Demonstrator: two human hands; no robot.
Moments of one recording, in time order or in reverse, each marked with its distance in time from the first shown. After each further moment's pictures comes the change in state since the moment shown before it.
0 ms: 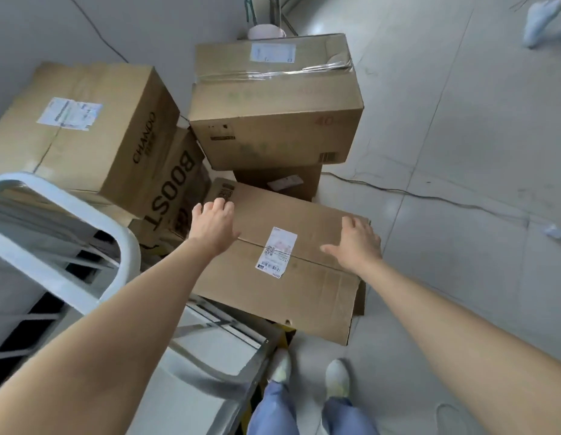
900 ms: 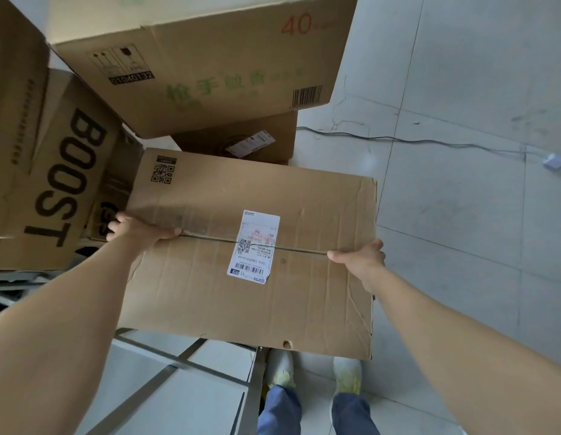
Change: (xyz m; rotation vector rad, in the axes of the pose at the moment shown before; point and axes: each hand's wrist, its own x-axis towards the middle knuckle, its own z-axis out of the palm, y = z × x) left_hand 0.132 -0.069 0.183 -0.524 -0.324 -0.747; right_hand 0.098 0.072 0.182 0.810 -0.149 0.756
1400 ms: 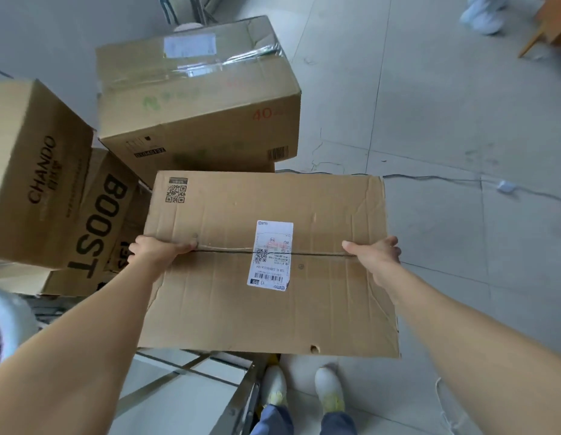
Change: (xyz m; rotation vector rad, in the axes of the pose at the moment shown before) left_hand -0.125 0.033 -0.057 -0.250 0.030 0.067; right_hand -0.082 -0.024 -0.133 0.108 0.166 -0.061
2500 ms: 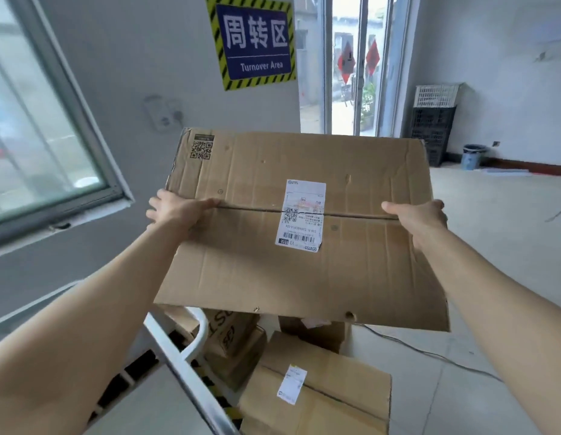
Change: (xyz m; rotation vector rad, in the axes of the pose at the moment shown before) left_hand -0.359 0.057 -0.357 -0.520 0.685 0.207; right_hand -0.255 -0.217 -0.271 0.350 -0.058 -0.699
